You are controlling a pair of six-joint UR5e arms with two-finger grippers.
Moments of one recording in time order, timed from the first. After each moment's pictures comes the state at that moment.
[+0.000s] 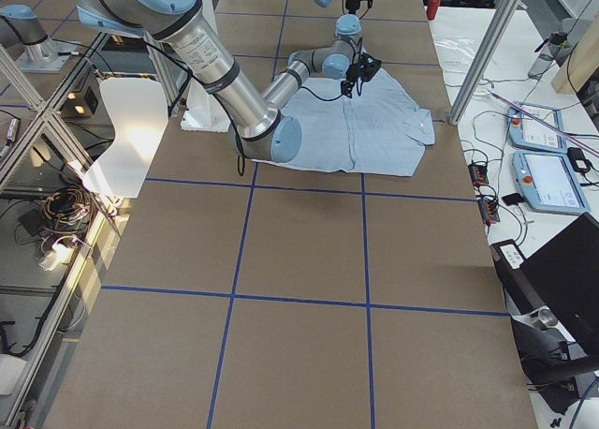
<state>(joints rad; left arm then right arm) -1.12 -1.79 -1.22 -2.21 -2.29 -0.57 0.64 -0.68 1.38 -1.29 1.88 1.85</state>
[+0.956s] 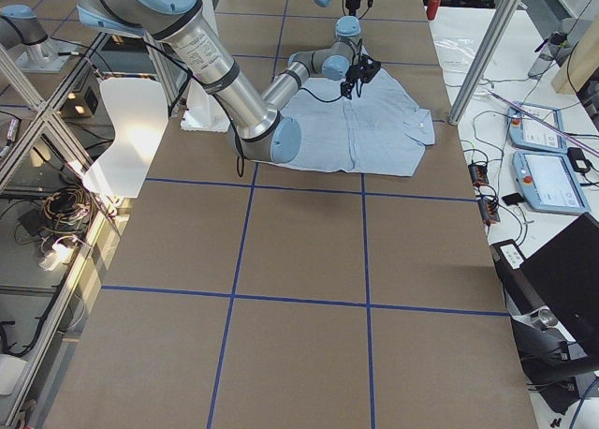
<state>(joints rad) -1.12 -1.78 -1.23 -2.21 -2.27 -0.58 0.64 -0.69 1.39 -1.28 1.88 1.85</state>
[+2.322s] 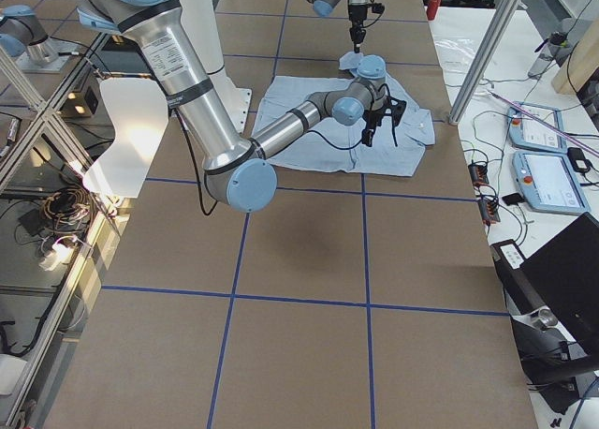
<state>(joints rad) -0.87 -2.14 -1.54 -2.17 -2.28 -1.54 0.92 -1.05 1.56 -1.28 2.07 1.35</state>
